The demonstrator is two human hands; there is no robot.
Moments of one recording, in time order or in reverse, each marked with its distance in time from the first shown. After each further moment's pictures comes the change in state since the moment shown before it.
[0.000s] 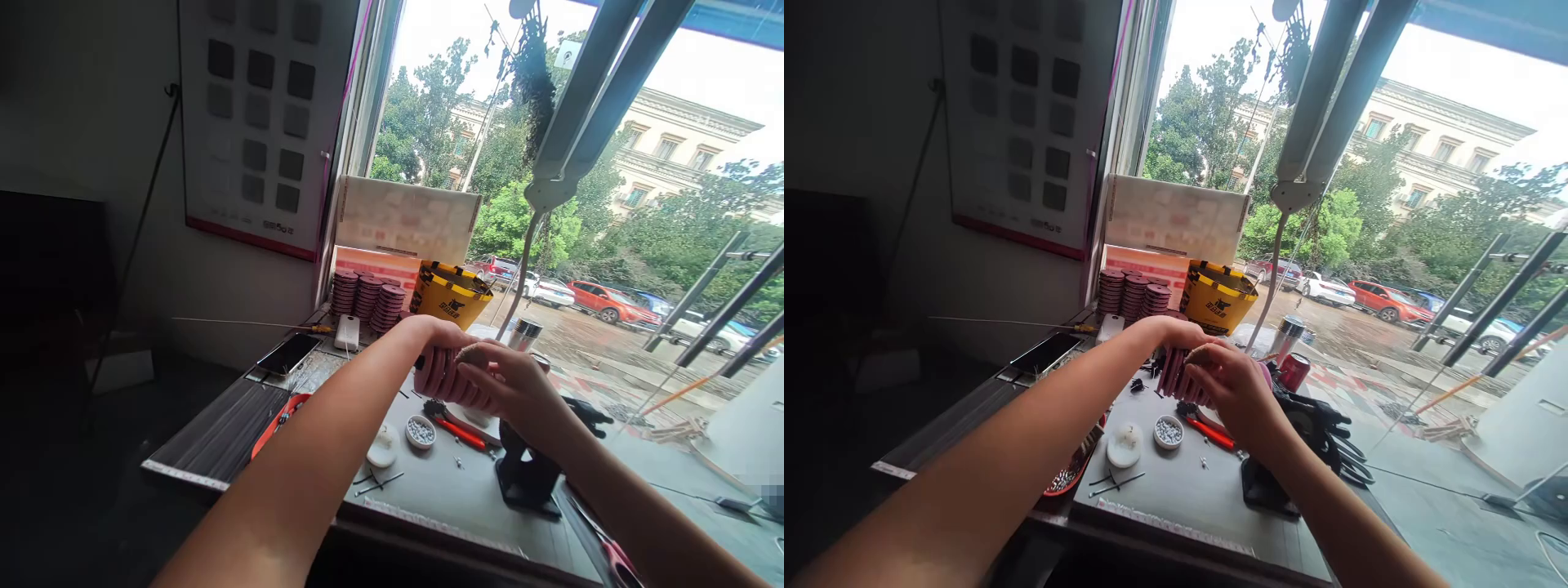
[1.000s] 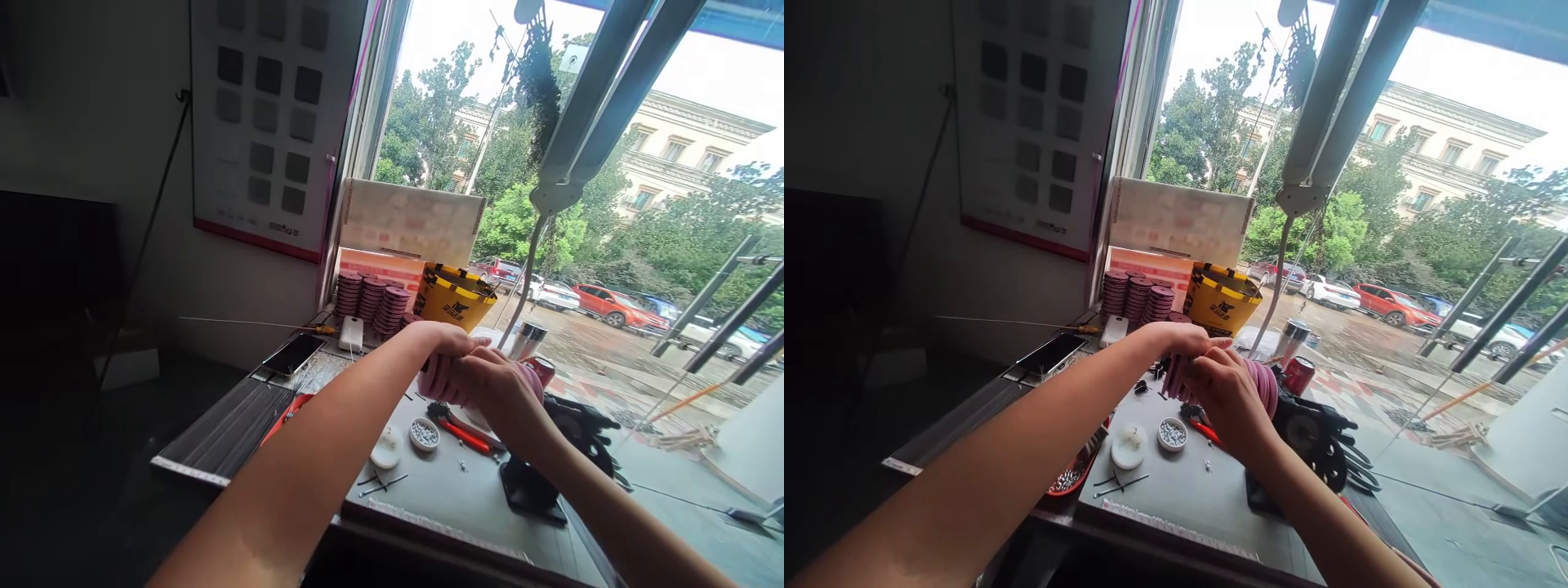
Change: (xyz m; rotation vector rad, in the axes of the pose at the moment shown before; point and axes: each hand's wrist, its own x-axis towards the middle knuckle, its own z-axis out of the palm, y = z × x) left_hand -0.014 0.005 0.002 0.139 0.048 -0.009; right_hand -0.002 0.012 0.014 -0.267 0.022 -0.246
